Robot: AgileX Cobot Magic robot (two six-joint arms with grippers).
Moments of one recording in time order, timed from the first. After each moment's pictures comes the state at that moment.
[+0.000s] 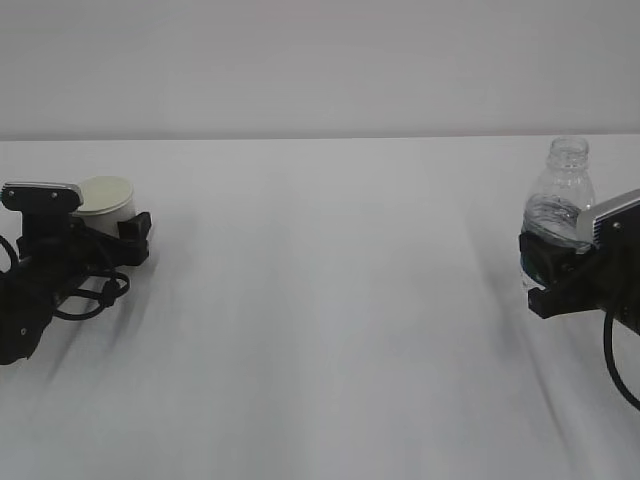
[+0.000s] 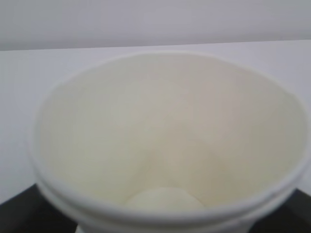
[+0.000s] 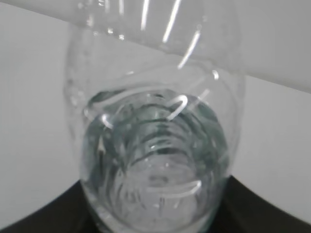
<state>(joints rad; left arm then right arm) -0.14 2.30 -0.86 -0.01 -1.15 -0.05 -0.03 1.88 -0.41 -0.33 -1.11 -0.17</state>
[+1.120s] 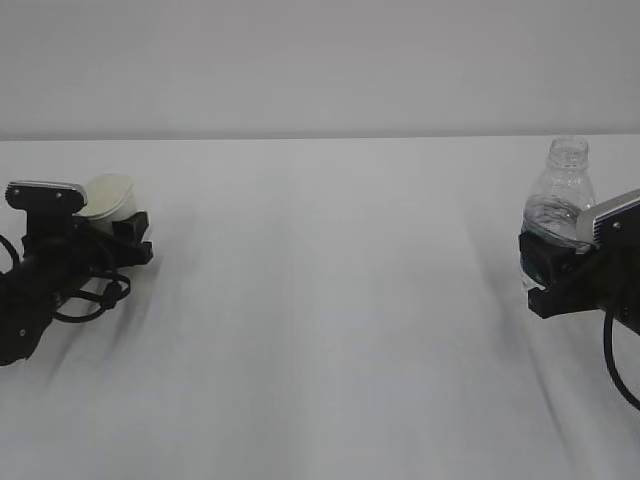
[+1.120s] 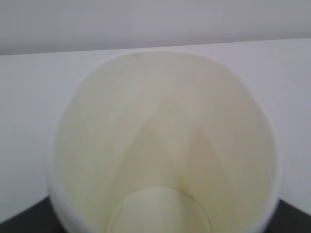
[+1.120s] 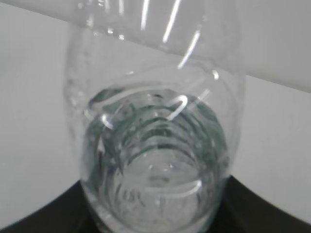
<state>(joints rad) -0.14 2.30 -0.86 0.03 -1.15 -0.05 -0.03 1.88 -0.41 -0.33 -1.11 -0.17</state>
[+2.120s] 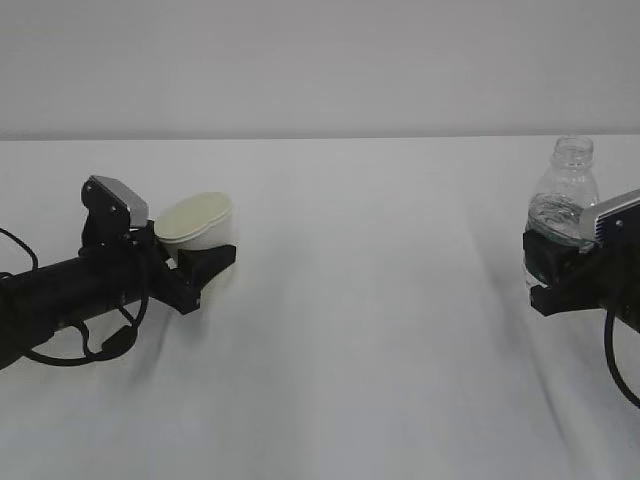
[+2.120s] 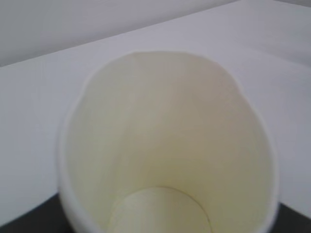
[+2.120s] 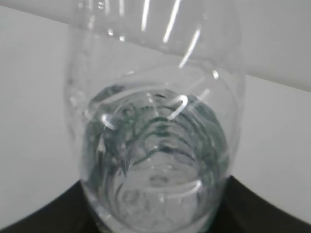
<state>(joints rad) -0.19 2.19 -0.78 0.65 -1.15 -0.19 -0.03 1.88 -0.41 -0.31 -1.11 -0.17</state>
